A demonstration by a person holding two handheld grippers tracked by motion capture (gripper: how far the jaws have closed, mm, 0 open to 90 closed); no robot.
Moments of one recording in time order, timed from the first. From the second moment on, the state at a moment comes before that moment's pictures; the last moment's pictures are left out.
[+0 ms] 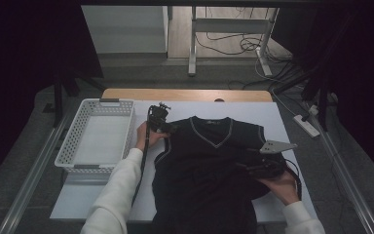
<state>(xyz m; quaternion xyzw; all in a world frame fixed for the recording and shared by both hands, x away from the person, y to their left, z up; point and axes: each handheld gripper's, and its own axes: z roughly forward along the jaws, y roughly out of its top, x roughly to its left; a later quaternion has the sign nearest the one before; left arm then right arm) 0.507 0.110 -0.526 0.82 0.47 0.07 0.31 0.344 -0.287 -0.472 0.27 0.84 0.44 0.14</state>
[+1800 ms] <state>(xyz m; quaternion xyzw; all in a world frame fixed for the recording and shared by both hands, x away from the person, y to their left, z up) 0.457 0.124 -0.446 0.84 0.40 0.07 0.36 0.360 -0.294 -0.478 0.30 0.85 0.41 0.15</state>
